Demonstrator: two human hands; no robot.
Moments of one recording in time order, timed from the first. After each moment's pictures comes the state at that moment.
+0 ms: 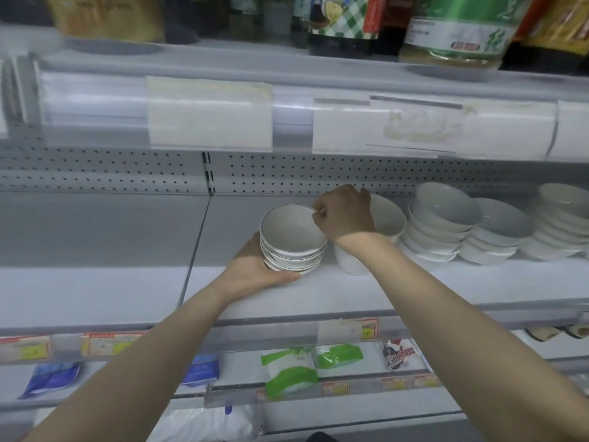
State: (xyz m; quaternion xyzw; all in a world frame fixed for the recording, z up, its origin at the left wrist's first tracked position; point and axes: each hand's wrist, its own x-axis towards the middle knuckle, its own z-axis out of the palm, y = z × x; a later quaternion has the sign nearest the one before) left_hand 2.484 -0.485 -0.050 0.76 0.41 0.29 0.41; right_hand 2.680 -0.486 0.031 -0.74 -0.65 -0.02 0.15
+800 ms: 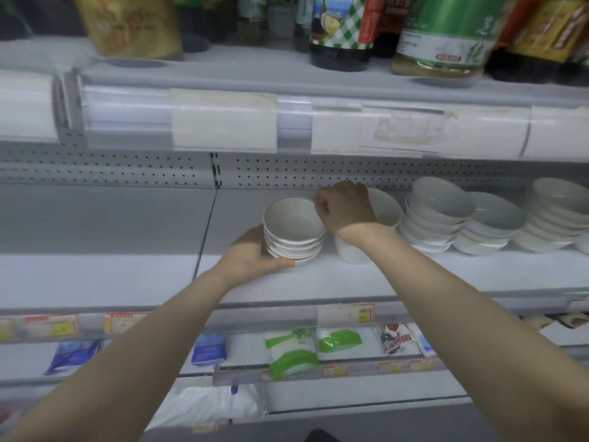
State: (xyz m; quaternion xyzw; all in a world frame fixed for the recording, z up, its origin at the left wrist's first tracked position) left_hand 2.471 -0.488 -0.034 0.80 0.44 0.22 0.32; right_hand 2.686 -0.493 0.032 -0.71 -0.69 -0.06 0.13
